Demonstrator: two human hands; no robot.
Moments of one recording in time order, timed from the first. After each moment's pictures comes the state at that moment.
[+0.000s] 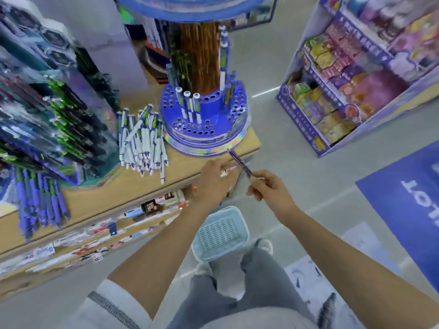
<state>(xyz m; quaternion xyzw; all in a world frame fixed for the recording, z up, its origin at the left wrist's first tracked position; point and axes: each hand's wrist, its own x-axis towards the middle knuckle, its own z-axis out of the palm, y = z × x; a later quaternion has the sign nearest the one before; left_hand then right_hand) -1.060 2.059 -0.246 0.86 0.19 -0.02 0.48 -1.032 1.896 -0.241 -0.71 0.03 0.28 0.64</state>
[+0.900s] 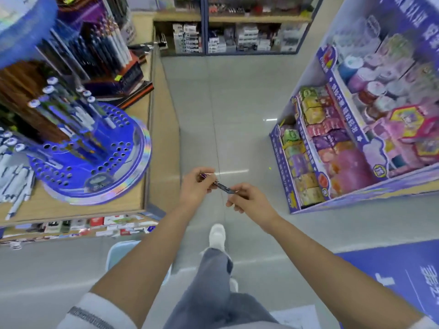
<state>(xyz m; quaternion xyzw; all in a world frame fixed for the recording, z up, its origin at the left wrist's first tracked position) -0.768 1.836 -0.234 0.61 0.41 0.07 0.67 -0.694 1.691 -0.243 -0.74 -0.13 0.43 0.51</state>
